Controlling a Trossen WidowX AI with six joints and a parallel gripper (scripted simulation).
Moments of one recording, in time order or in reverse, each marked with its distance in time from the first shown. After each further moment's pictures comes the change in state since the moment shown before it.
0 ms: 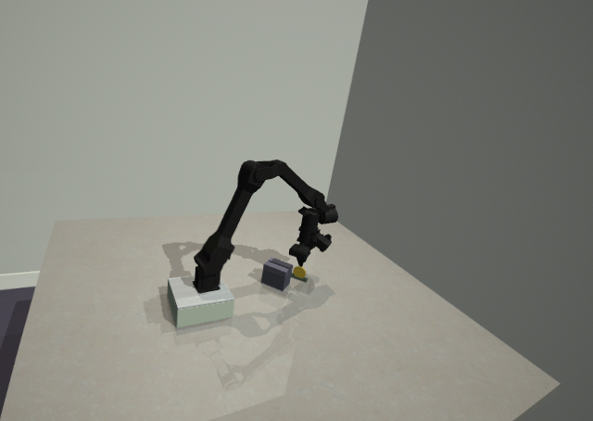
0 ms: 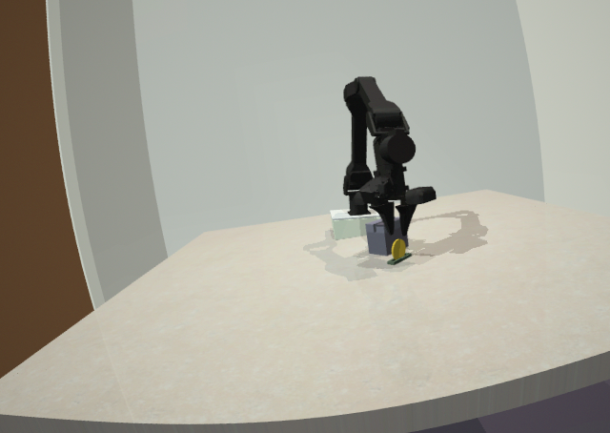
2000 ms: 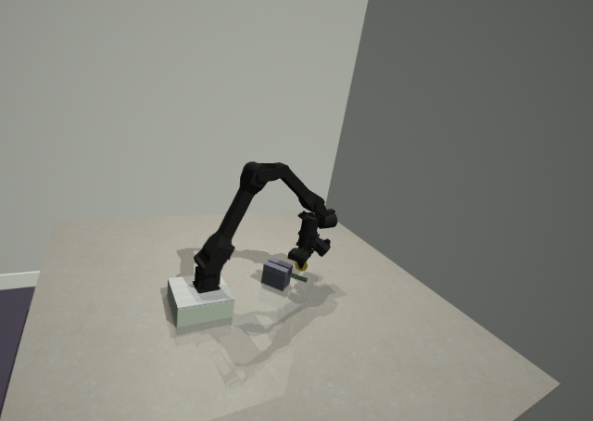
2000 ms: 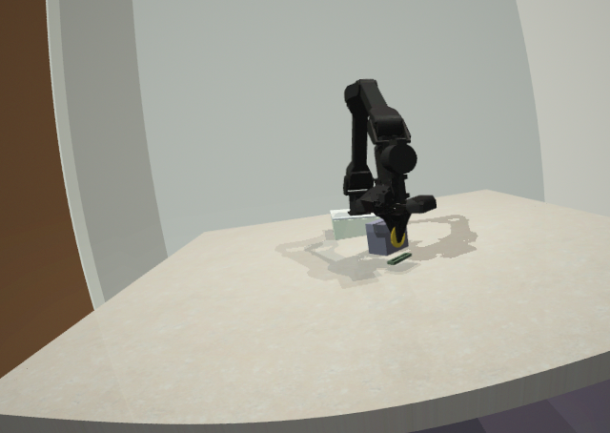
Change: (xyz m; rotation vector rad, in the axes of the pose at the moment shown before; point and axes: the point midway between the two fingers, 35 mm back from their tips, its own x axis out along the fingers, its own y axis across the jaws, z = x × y) arm 0.017 -0.002 -0.001 0.009 0.013 -0.018
